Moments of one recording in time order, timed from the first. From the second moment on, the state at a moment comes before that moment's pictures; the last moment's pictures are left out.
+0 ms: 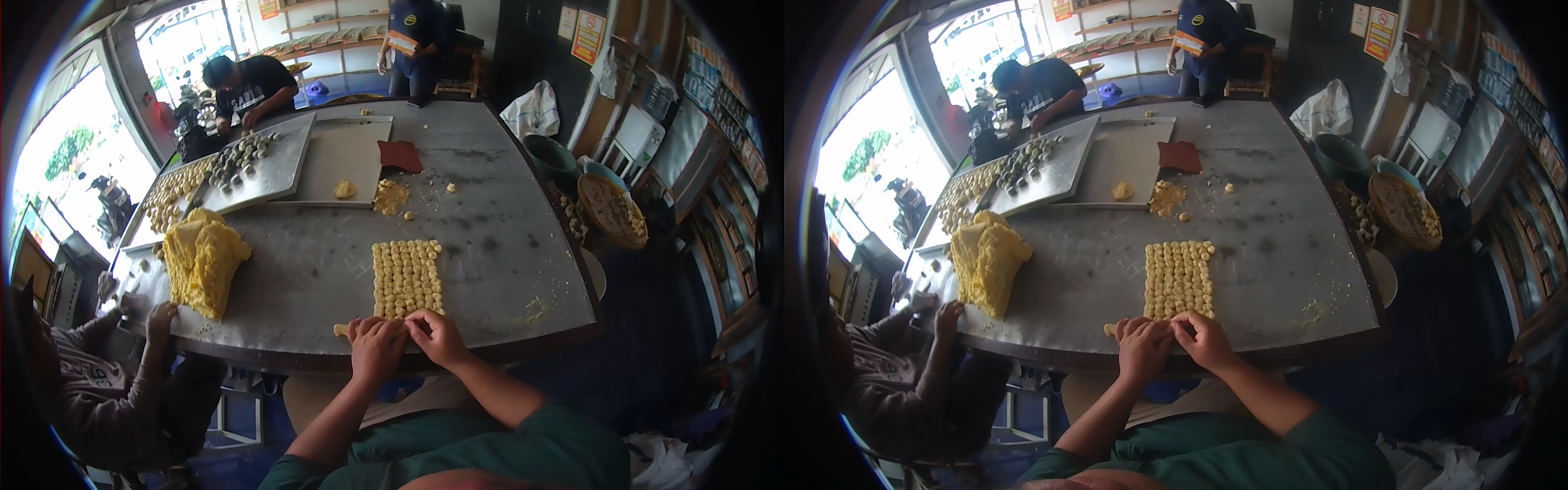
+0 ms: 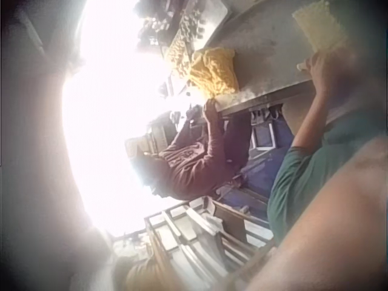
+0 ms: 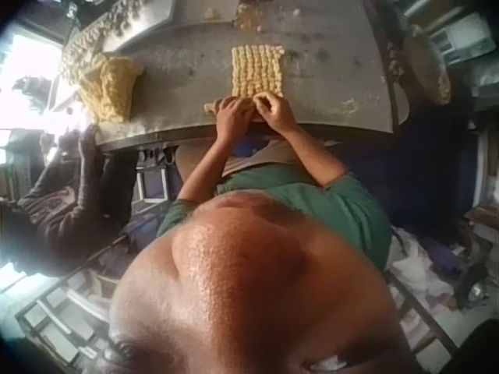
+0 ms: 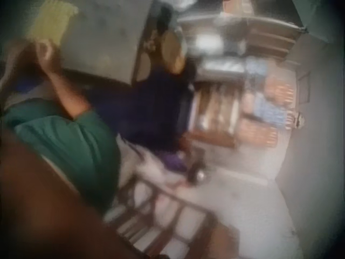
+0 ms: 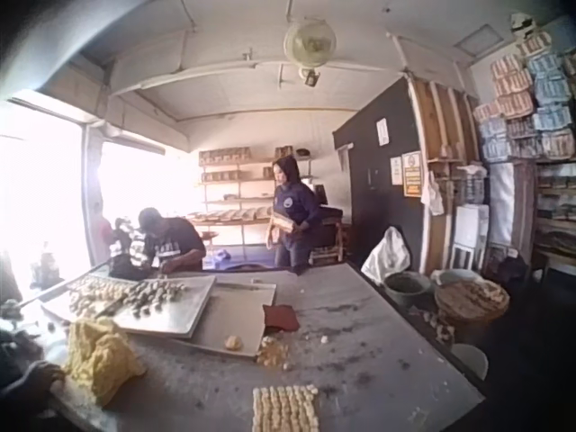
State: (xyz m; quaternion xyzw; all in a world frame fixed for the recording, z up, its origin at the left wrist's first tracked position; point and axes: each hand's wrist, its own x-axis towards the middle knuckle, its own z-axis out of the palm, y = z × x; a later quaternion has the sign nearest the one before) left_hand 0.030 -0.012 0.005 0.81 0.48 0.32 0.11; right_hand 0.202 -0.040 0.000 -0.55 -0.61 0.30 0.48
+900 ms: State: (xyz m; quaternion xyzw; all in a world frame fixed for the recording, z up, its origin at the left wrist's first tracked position) left_hand 0.032 -0.013 0.002 0.82 0.41 0.37 0.11; right_hand 0.290 0.047 -0.003 -0.65 -0.59 0.02 0.49
